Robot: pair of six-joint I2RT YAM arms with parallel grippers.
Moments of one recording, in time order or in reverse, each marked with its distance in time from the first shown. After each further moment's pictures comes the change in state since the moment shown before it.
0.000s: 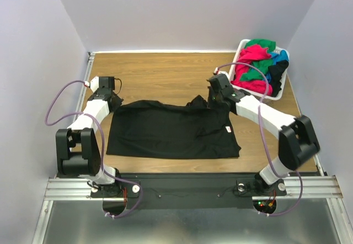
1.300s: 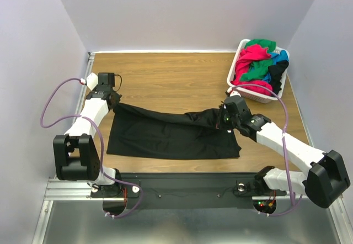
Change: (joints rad) left arm -0.021 -0.068 0.062 -0.102 -0.083 -0.079; right arm 0.051 -0.452 -0.402 0.031 -0.146 0.137
